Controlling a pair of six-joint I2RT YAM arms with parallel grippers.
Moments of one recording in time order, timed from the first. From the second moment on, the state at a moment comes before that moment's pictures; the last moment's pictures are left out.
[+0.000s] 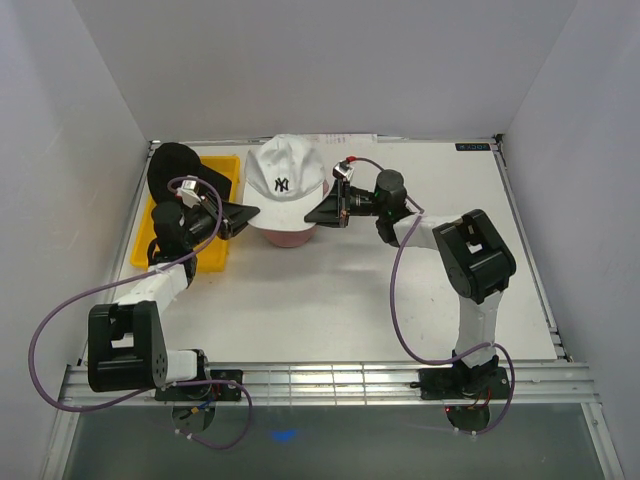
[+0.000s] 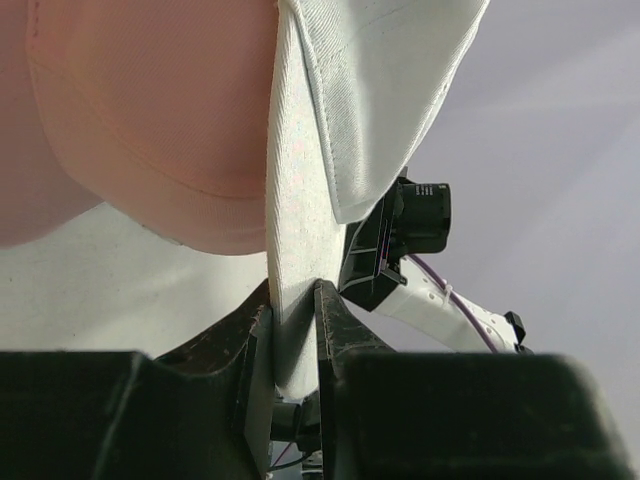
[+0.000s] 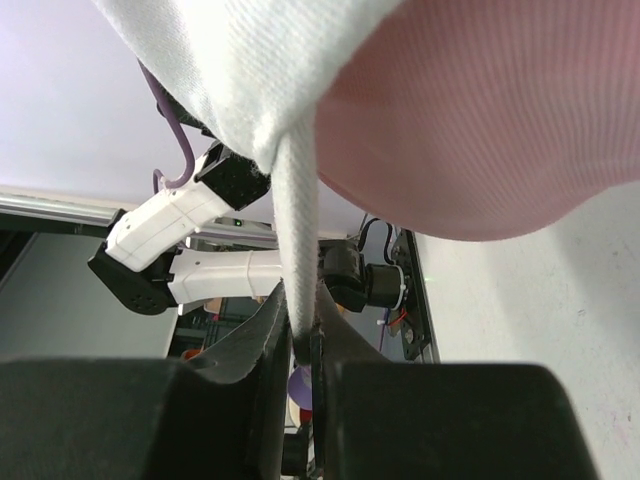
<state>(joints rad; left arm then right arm) 0.05 1.31 0.60 0.60 0.85 -1.26 0.50 1.98 1.12 0.94 -1.08 1.42</state>
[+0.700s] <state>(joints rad) 0.06 1.31 0.48 0.64 0.90 -1.23 0.51 1.97 0.98 1.00 -1.06 1.39</state>
